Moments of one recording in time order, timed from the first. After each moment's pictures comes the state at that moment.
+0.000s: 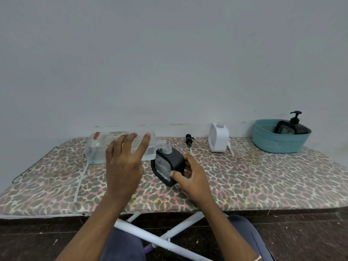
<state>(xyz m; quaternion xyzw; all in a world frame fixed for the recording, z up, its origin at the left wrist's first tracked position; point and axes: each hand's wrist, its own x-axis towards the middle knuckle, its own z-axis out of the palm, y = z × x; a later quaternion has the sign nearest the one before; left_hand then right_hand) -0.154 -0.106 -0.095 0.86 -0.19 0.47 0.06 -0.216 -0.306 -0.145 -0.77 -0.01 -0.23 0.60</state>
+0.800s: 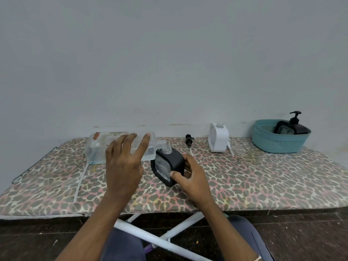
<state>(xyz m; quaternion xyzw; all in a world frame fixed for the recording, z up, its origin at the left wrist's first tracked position) -0.155 -0.106 -0.095 0.86 -0.19 0.47 0.06 -0.217 -0.306 -0.144 -0.77 -0.01 -0.23 0.59</state>
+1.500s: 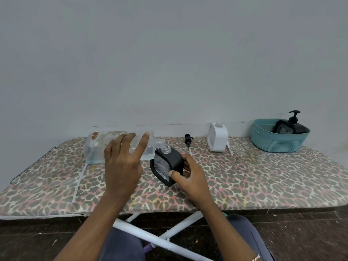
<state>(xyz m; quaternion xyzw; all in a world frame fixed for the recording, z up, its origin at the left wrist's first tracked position) -0.155 -0.107 -0.094 0.86 -0.19 0.47 0.06 -0.217 -0.306 -0.143 -0.77 -0.01 -0.22 0.60</state>
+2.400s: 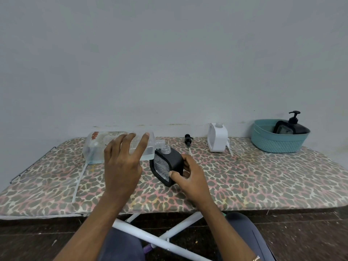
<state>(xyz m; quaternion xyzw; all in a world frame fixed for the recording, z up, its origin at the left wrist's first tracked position) -0.156 -0.107 -0.094 0.86 -0.19 0.48 0.06 -0.216 -0.306 -0.144 -0.77 -0.01 -0.23 0.60</state>
